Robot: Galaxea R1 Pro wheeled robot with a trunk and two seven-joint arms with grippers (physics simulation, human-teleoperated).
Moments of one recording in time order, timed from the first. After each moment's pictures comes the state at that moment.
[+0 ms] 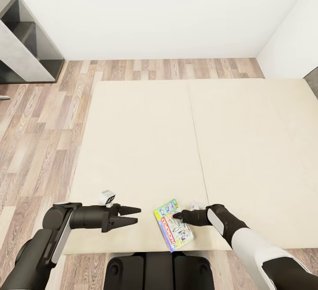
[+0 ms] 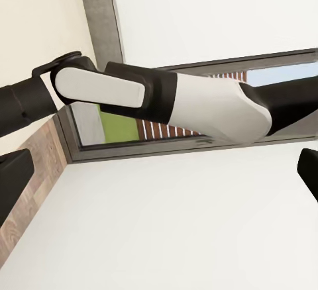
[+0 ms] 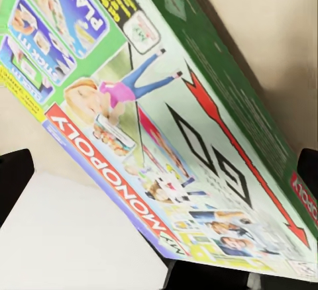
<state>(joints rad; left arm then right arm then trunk) -0.40 0.12 0.02 -1.45 0.10 0.93 -1.57 -0.81 0.00 0.20 -0.31 -0.38 0.58 0.41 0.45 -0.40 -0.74</state>
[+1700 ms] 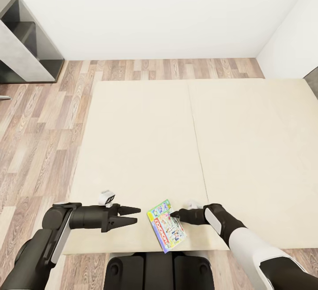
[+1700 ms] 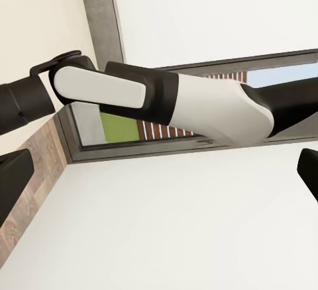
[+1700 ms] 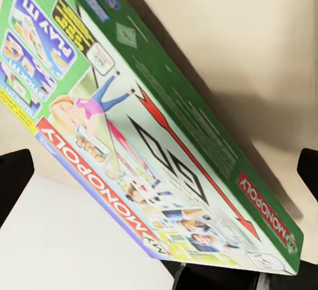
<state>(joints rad) -0.40 0.12 0.02 -1.45 0.11 0.93 -1.57 -0.82 0.02 0.19 -0.32 -0.38 0.57 0.40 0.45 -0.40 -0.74</state>
